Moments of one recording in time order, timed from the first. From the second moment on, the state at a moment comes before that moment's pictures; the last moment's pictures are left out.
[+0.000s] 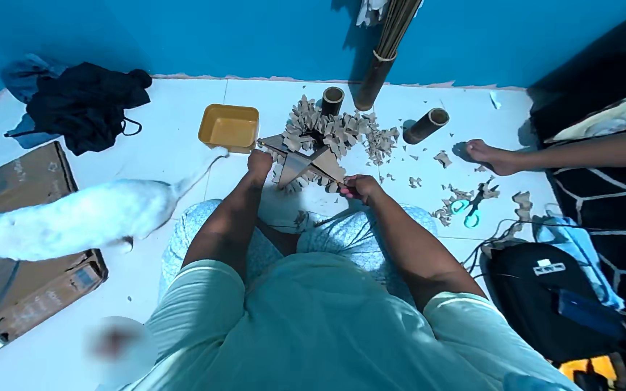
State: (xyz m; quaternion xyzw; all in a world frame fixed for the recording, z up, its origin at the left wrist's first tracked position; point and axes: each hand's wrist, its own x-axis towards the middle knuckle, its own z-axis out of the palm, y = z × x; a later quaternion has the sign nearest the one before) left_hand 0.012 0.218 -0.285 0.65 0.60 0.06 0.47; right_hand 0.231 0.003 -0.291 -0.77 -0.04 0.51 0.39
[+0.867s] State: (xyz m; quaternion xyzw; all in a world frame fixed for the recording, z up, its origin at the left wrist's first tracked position) left_hand 0.041 0.255 -0.289 0.41 0.64 0.23 0.60; right_hand 0.221 -0.010 -0.280 -0.79 -0.09 0.46 0.39
